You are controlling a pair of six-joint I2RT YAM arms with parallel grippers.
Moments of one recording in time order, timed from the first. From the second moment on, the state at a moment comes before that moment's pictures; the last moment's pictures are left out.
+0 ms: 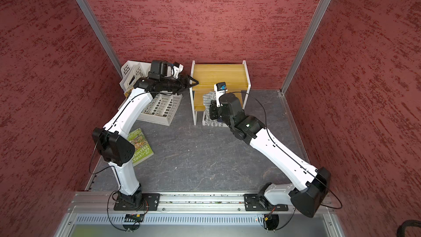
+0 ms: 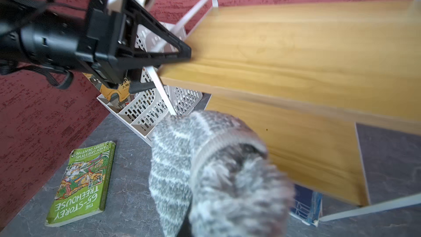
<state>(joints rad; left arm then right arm) -0.30 1.88 2.01 -0.71 0.63 -0.62 0.72 1.32 1.41 -0.47 0.21 0.26</state>
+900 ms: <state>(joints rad) -0.24 1.59 1.56 -0.32 0.79 -0.73 0.69 1.80 2.11 -0.78 0.20 0.20</state>
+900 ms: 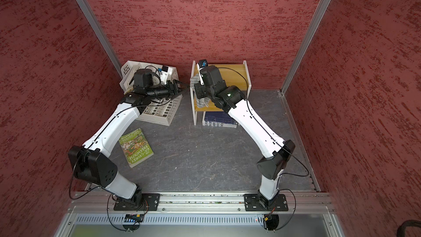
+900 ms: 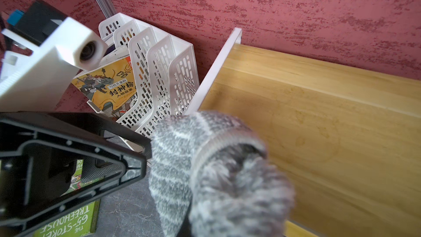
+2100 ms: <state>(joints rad) -0.26 1.67 1.63 -0.30 0.79 -0.74 0.63 1.97 2.31 -0.84 0.14 0.35</state>
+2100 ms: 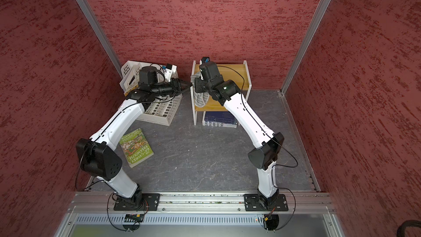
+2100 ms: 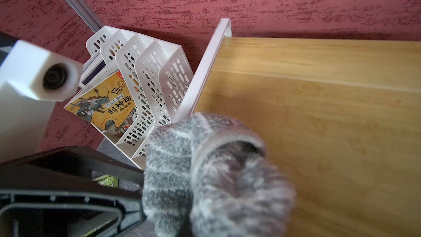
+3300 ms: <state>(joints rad) -0.26 1.68 1.66 -0.34 0.79 -0.70 0.56 2.31 2.63 -0.64 0.30 0.33</state>
